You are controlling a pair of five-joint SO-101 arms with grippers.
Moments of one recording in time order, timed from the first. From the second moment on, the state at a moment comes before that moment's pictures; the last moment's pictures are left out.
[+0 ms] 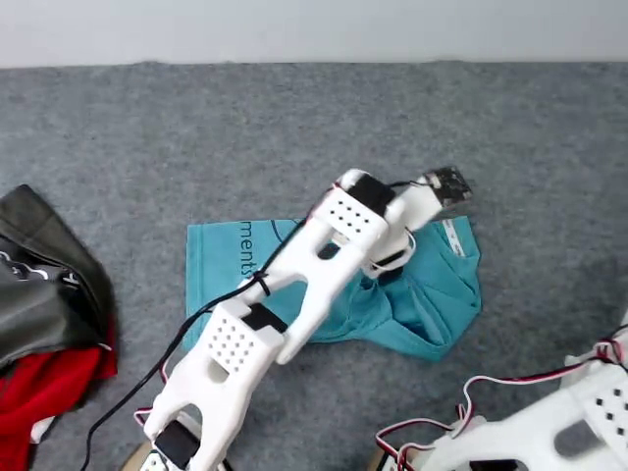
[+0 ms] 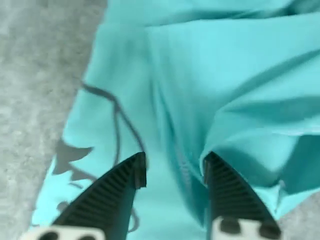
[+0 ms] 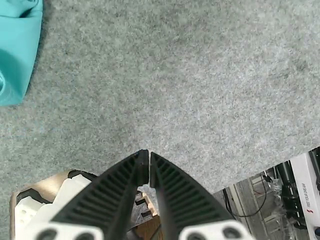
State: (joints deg) left arm 35.3 49.5 -45.8 90.5 -15.8; right arm 58.9 -47.5 31.2 98.2 40.5
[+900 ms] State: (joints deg) left arm 48.9 38.1 -41.6 98.9 -15.9; right arm 58.9 -47.5 31.2 98.2 40.5
